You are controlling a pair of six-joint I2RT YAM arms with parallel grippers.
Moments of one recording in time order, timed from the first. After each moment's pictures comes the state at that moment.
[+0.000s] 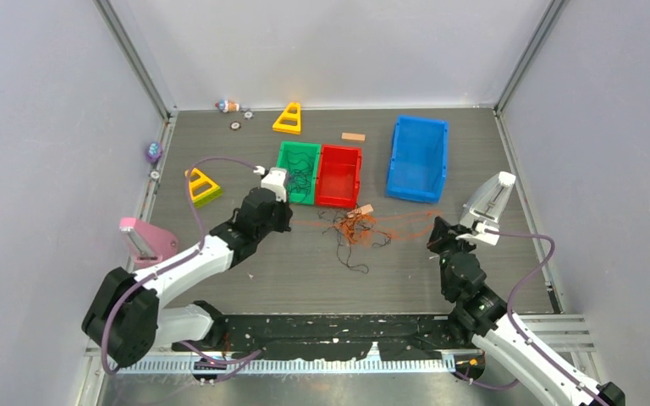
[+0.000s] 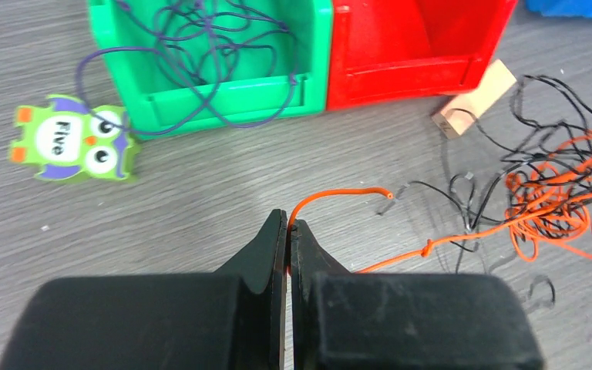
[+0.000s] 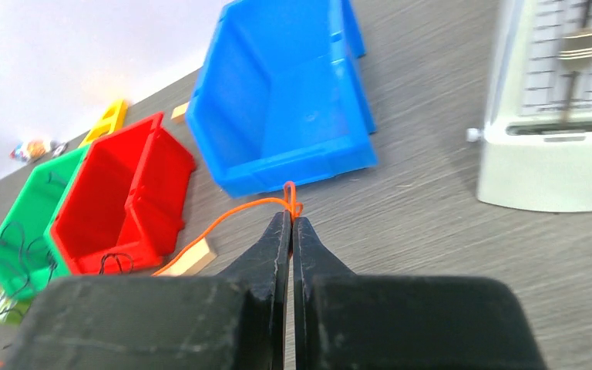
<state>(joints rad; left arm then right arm) -0.60 1.24 0.64 0.05 -0.12 -0.29 0.63 0.29 0.08 0.14 0.75 0.49</state>
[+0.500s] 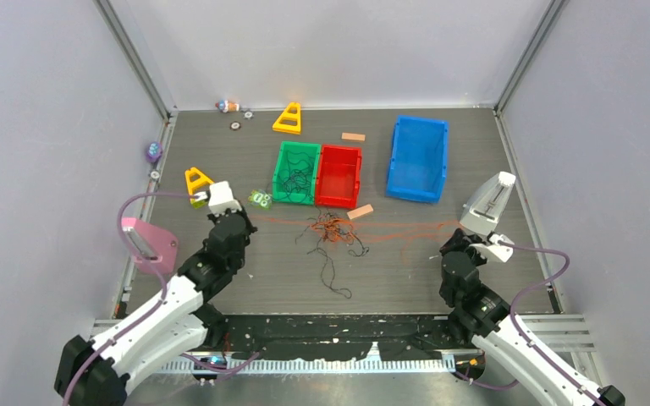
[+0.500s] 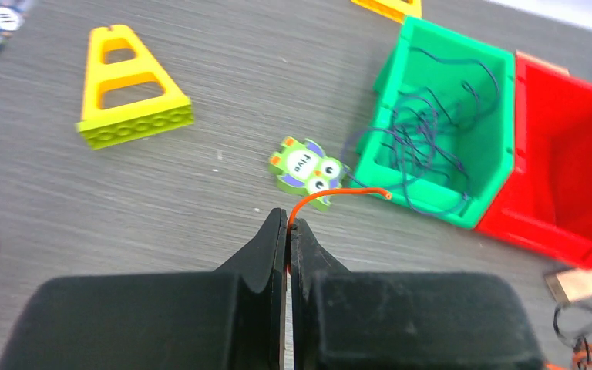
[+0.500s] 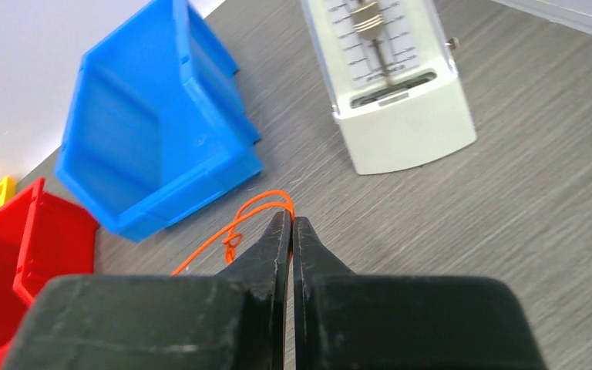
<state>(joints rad) -0.61 0.82 0.45 0.03 -0.68 -0.38 0.63 0.23 0.09 -0.15 1.07 0.74</state>
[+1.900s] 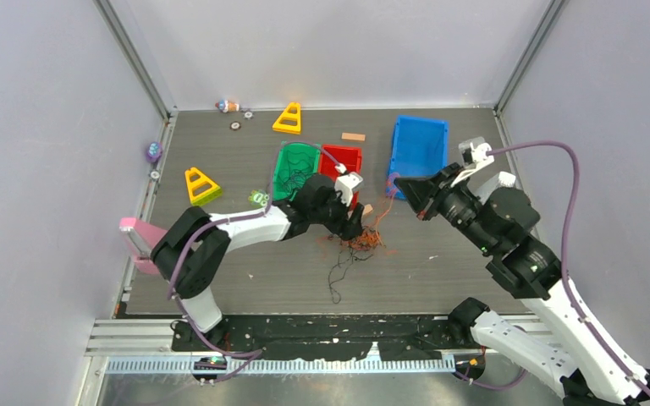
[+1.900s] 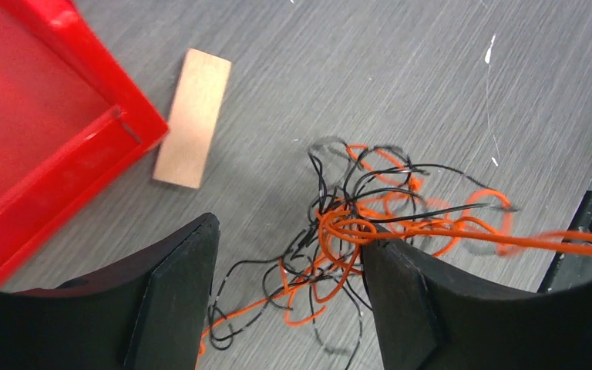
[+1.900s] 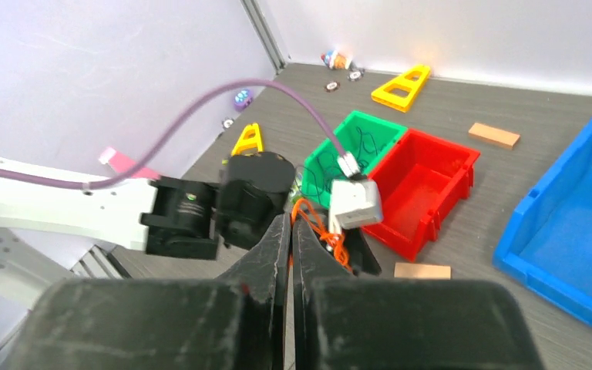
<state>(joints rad) -0.78 1.70 0.96 0.13 0.29 -0.14 0.63 0.68 0.97 -0.29 -0.02 0.38</state>
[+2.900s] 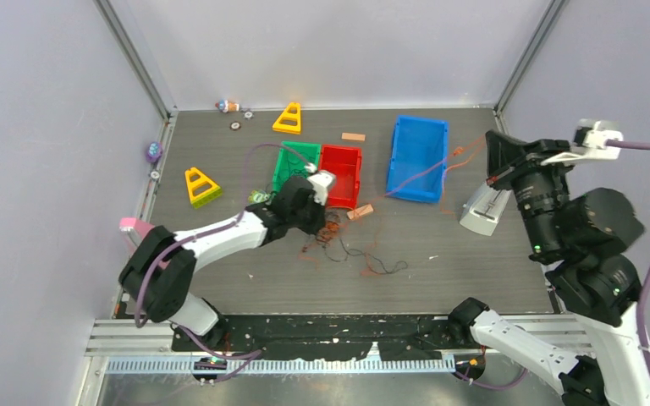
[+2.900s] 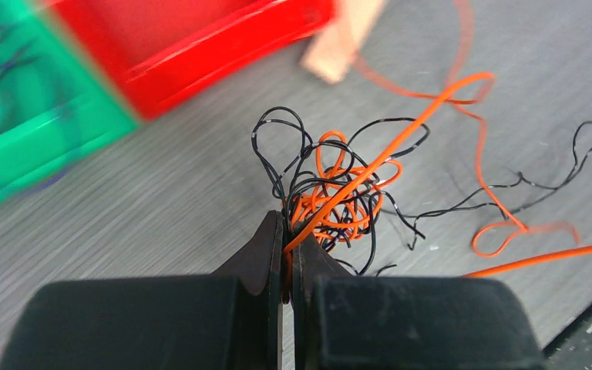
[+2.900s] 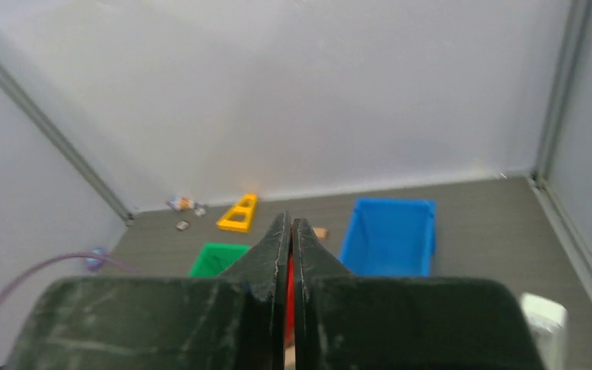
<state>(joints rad) -0.76 1.56 0.92 -0.09 0.08 -0.17 0.63 0.74 1.49 -0.50 0.48 0.20</state>
